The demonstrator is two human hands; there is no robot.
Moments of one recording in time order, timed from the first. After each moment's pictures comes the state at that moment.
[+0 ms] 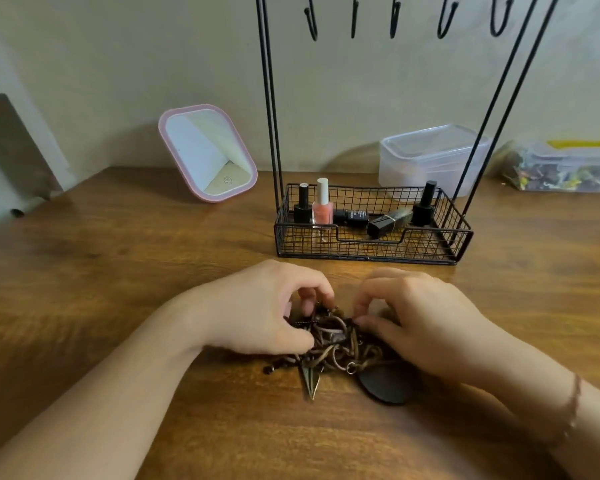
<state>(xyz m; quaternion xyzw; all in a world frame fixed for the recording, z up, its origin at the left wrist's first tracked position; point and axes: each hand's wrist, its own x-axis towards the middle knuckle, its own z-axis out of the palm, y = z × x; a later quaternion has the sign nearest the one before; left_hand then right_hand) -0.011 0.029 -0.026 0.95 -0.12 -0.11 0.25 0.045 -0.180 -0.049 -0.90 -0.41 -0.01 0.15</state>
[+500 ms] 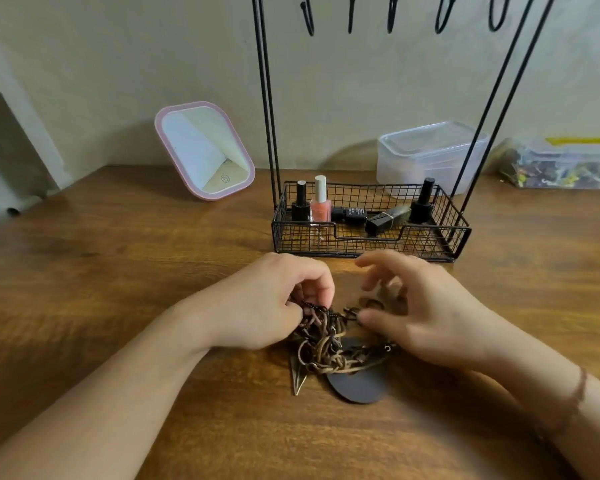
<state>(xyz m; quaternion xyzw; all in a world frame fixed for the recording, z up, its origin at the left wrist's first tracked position) -0.011 0.023 -0.030 0.94 -0.14 -0.04 0.30 0.061 -0.194 -0.064 -0.89 -0.37 0.02 0.28</state>
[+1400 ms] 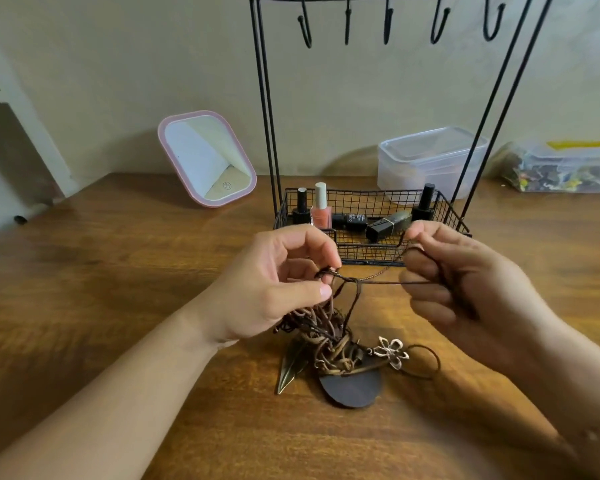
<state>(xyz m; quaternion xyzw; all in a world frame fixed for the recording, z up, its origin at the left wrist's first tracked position) -0.006 0.023 -0.034 0.78 -0.17 0.03 0.60 0.055 -0.198 -0.036 -0.49 -0.13 0.25 0.82</state>
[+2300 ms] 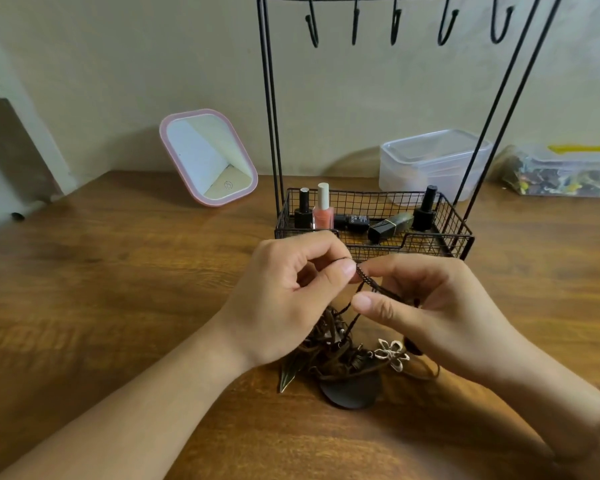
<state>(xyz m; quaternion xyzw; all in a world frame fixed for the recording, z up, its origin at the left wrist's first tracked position) -0.011 0.006 -0.039 0.83 -0.22 0.21 0.46 0.040 -0.186 -0.047 -0.74 -0.42 0.00 0.53</state>
